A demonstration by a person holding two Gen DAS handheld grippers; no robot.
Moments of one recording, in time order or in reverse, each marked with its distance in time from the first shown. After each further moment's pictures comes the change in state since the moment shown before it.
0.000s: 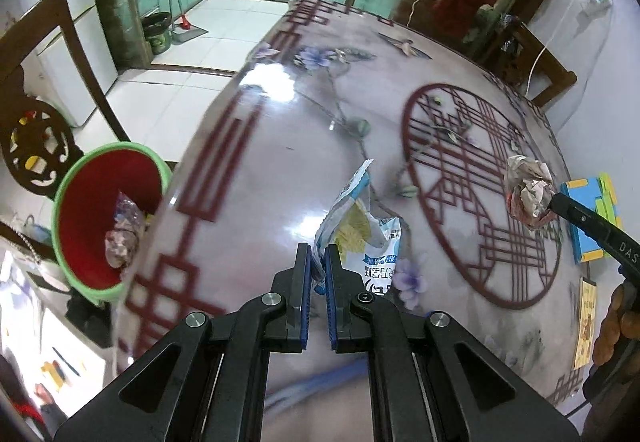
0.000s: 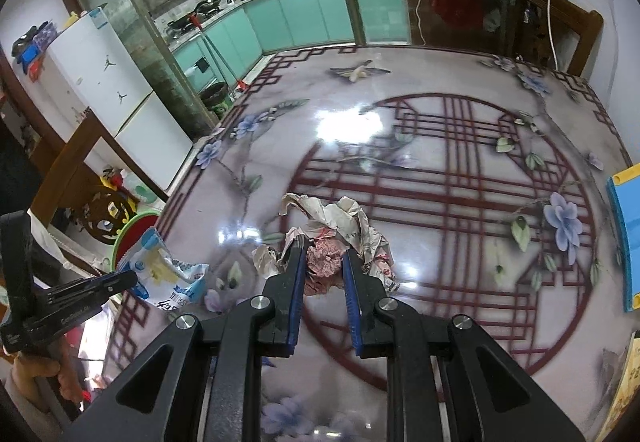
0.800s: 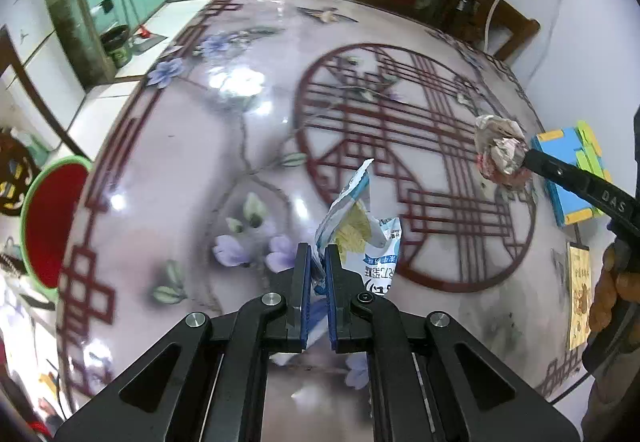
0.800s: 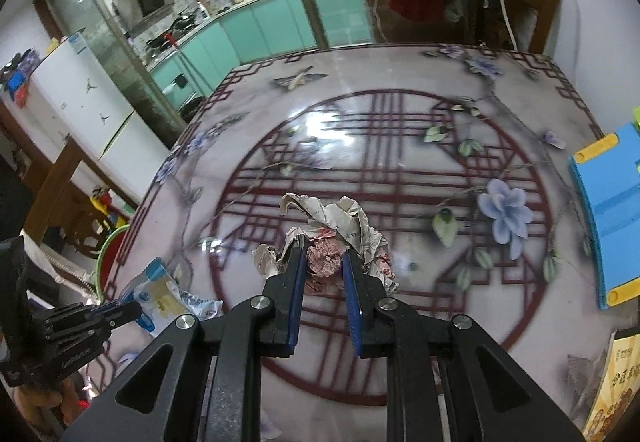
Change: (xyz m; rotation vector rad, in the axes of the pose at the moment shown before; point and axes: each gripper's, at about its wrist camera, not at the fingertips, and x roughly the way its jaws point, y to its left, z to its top) left arm 0.017 -0.116 -0.024 0.112 0.044 -0.030; right arm -0.027 -0.099 -0.010 0.065 -0.023 -0.015
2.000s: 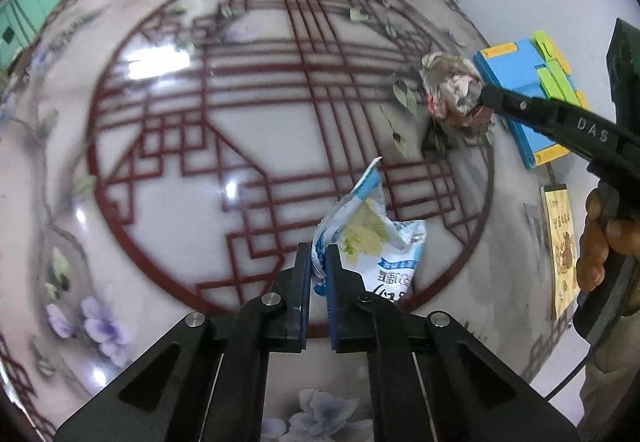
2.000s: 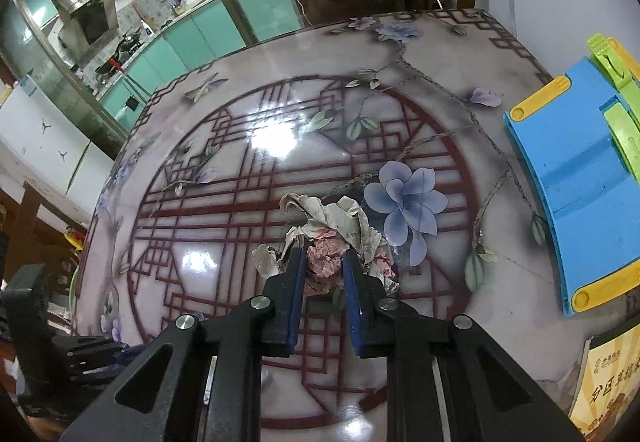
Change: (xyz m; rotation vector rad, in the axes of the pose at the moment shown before) left arm 0.087 -0.129 0.016 0.240 0.200 -0.176; right arm 0.018 -0.131 0.006 0.186 0.017 -0.104
